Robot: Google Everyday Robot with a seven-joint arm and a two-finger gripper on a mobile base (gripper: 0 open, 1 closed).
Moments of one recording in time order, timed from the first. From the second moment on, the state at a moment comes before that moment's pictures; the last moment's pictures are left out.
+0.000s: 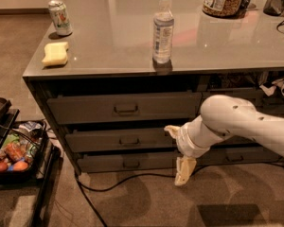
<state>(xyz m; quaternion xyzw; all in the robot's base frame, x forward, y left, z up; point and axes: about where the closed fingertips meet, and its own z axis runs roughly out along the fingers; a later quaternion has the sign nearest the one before) 0.480 -0.105 0.634 -0.73 0.65 0.10 0.20</state>
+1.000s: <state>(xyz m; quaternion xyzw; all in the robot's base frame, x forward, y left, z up) 0.565 -0.106 0.552 -0.75 0.64 0.05 0.18</state>
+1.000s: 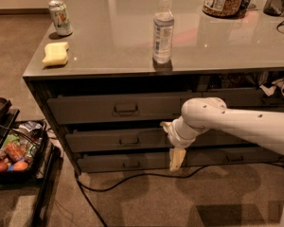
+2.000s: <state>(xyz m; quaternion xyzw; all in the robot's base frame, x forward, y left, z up) 0.568 -0.130 0.525 -0.72 0.63 0.04 0.27</state>
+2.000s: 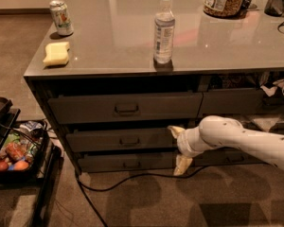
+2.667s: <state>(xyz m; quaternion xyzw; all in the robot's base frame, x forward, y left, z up) 0.570 -0.131 0.513 -0.72 0.63 0.06 0.29</state>
